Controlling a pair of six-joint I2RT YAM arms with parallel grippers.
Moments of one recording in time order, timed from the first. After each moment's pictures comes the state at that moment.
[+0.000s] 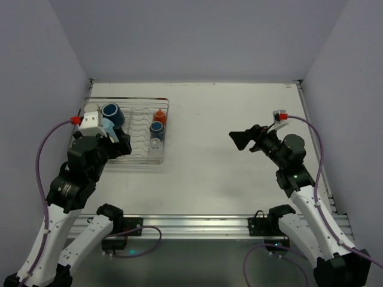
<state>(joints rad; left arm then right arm) -0.36 0.61 0.99 -0.73 -0.31 -0.32 0.24 0.74 0.58 0.08 -0.35 0.54</state>
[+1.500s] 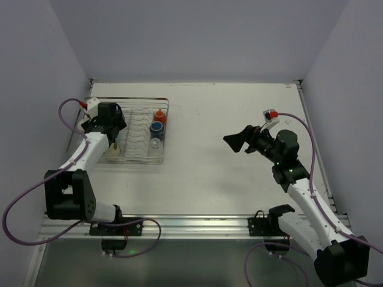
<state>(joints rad) -0.01 1.39 0.95 -0.35 -0.51 -0.55 0.26 0.83 0.59 0.08 -0.44 0.54</state>
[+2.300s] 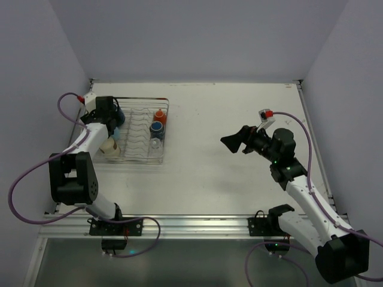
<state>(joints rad) 0.05 1.57 1.05 -0.27 -0.53 -0.53 0.28 0.88 0.60 0.08 -0.45 0.53</state>
